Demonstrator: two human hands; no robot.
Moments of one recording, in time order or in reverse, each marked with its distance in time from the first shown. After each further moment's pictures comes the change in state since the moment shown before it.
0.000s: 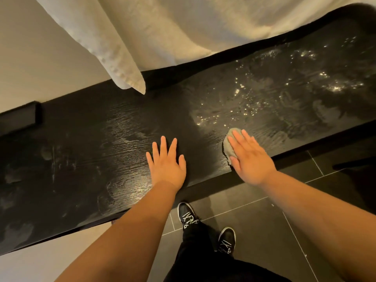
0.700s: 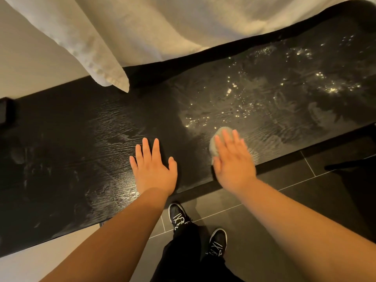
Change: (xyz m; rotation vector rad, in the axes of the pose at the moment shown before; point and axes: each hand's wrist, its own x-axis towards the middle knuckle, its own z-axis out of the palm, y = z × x) left_hand 0.003 0.014 0.013 0.010 0.096 -0.112; right_hand 0.018 -0.027 0.002 -0.005 0.065 0.148
